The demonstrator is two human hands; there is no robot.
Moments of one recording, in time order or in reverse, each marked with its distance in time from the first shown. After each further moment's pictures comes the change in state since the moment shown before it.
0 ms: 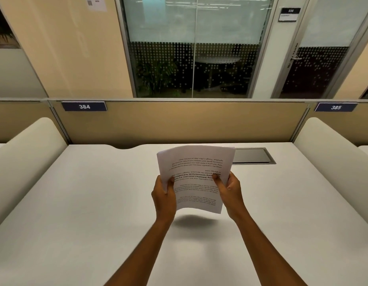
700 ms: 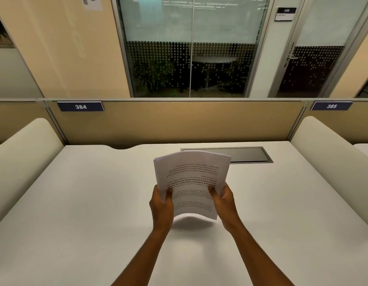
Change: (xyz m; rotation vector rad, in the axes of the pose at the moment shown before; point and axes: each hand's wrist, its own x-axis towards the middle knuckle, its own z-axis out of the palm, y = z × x) left_hand -0.014 -0.026 -0.008 -0.012 -0.027 -0.039; right_hand -0.017 0.036 0.002 -0.007 -0.021 0.101
